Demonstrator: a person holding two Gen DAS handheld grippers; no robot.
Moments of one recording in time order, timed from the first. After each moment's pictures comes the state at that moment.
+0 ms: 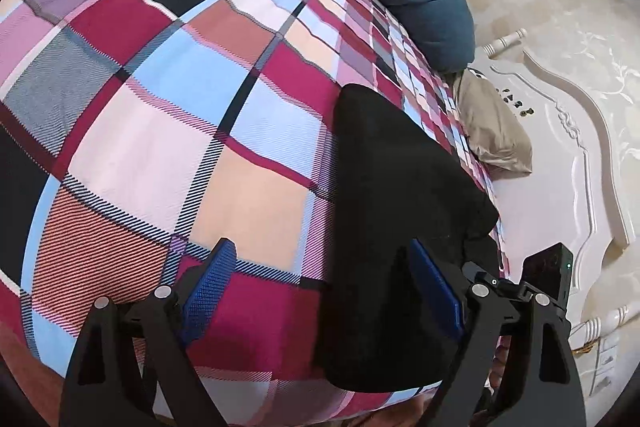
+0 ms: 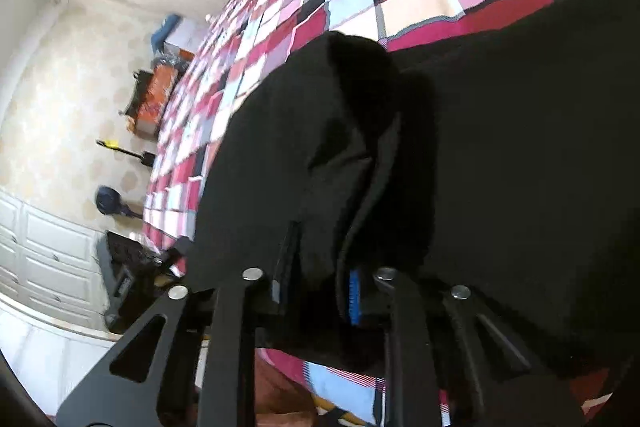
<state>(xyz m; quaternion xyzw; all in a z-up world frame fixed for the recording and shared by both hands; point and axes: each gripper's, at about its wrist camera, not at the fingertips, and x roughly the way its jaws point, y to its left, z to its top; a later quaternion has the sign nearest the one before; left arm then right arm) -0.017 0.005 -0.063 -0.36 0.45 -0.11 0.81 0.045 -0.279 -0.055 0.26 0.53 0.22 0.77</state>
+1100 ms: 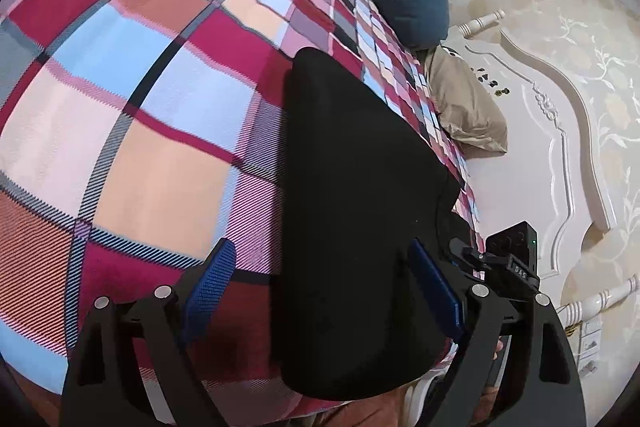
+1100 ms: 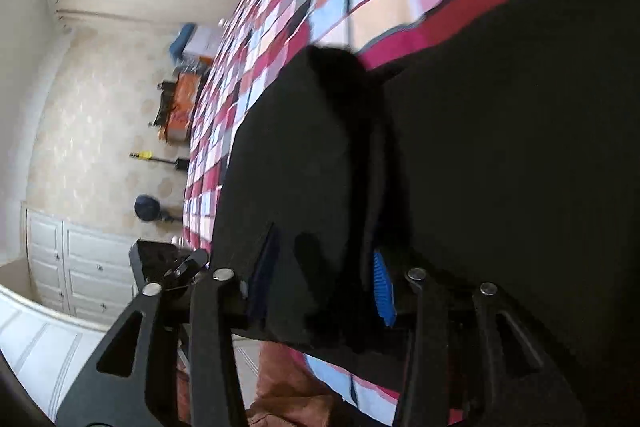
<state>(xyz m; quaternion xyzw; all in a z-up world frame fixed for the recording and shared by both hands) -0.007 -0.020 -0.062 -0.38 0.46 -0.17 0.78 0.067 -0.332 -0.071 0.34 0.55 0.27 0.72</state>
